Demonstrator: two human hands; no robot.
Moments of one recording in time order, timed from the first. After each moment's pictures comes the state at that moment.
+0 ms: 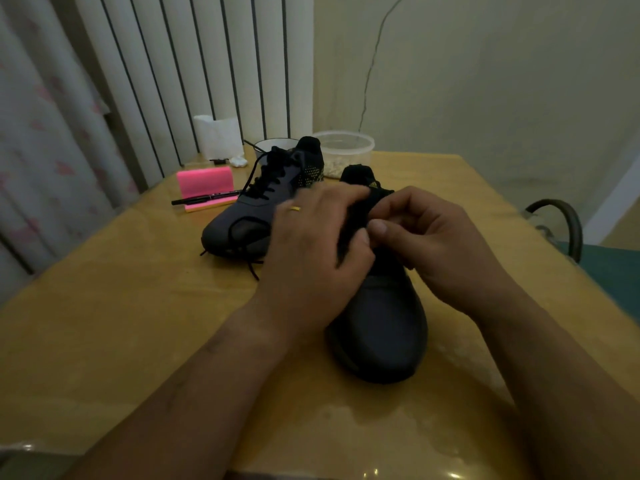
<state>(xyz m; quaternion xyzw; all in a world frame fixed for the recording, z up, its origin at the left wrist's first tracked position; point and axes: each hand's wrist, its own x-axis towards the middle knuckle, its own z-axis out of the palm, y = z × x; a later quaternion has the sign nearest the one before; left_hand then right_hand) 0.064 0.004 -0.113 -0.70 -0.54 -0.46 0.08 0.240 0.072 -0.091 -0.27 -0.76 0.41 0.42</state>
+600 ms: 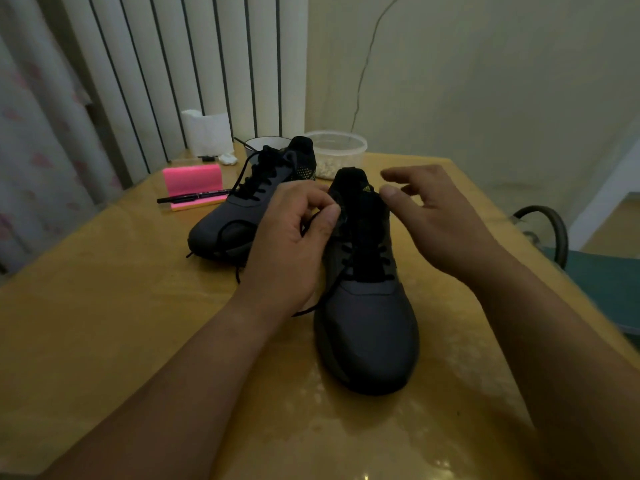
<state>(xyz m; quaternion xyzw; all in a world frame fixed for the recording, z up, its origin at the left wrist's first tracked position) 0.049 0.028 -0.120 -0.61 -0.53 -0.59 -0.09 0.239 0.114 -0.075 -0.42 -0.82 0.18 0.35</state>
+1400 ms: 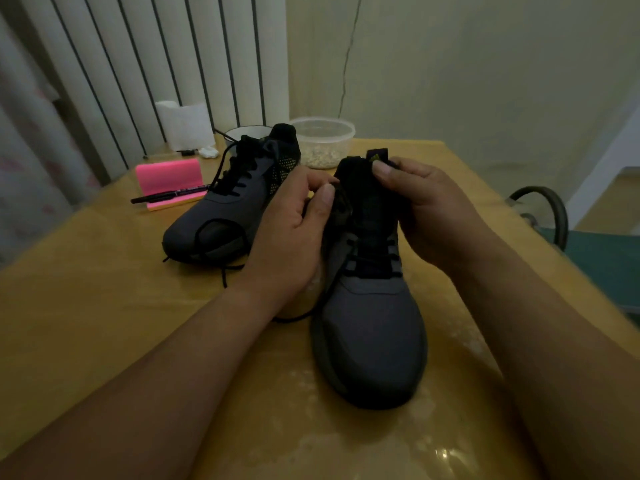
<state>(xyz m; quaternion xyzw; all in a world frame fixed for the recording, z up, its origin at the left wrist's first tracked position) 0.055 0.063 -0.125 -0.61 -0.48 -0.60 -0.19 0.230 0.136 -0.087 -0.26 -0.65 0.56 0.44</state>
